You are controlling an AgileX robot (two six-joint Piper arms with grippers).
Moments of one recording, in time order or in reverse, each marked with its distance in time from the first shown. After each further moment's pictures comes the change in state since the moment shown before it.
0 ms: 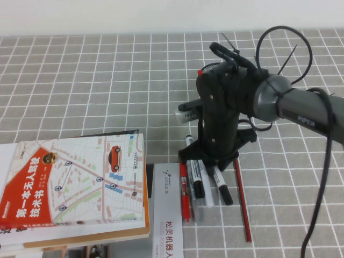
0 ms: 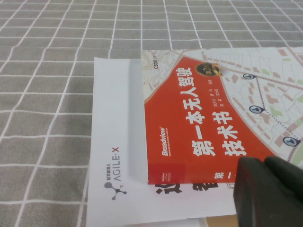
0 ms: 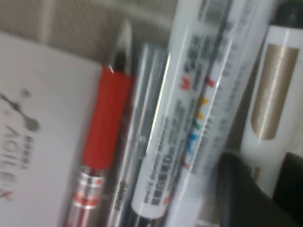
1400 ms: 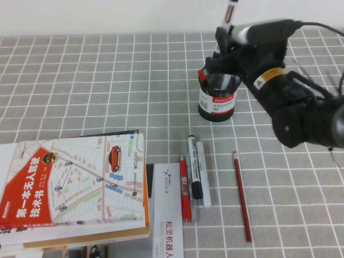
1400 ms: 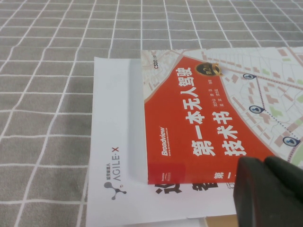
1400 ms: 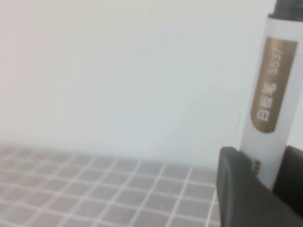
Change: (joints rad) right arm -0.164 -0.242 0.591 0.134 -1.932 -0.269; left arm 0.000 0.000 0.000 -0.002 0.000 0.000
